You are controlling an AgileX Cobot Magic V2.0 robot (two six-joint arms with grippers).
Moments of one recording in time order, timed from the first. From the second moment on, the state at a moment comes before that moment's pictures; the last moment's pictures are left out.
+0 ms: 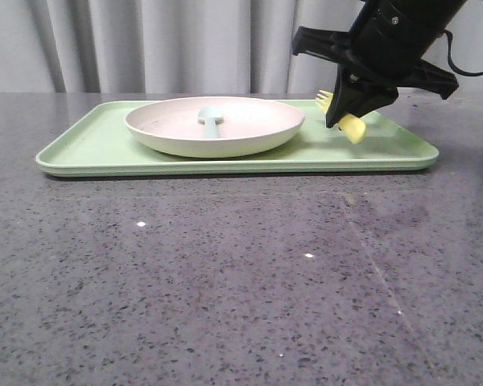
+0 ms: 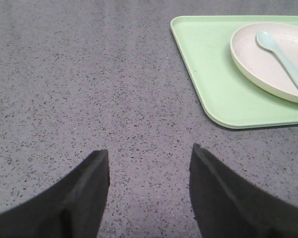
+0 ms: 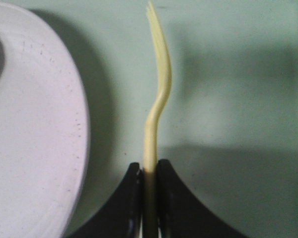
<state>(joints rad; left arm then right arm) 0.11 0.51 -0.51 -0.40 0.59 0.29 0.32 1.77 -1.34 0.26 0.54 0.19</state>
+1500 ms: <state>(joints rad) 0.11 0.51 -0.51 -0.40 0.59 0.29 0.32 1.78 -1.29 0.27 0.48 0.19</state>
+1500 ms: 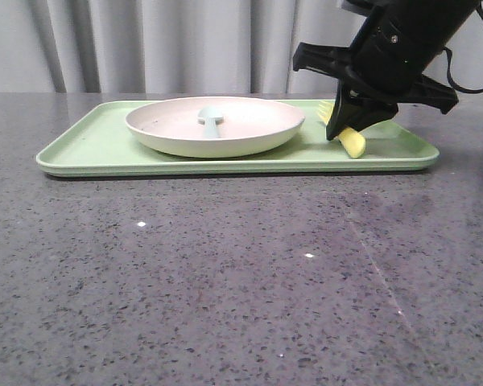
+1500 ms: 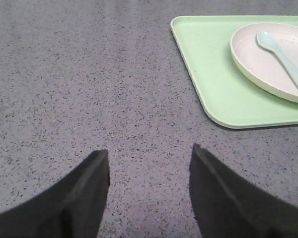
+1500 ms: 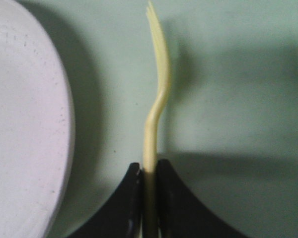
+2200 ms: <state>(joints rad) 0.11 0.51 -0.51 -0.40 0.59 0.29 0.32 1.78 -1.29 0.27 0.47 0.19</state>
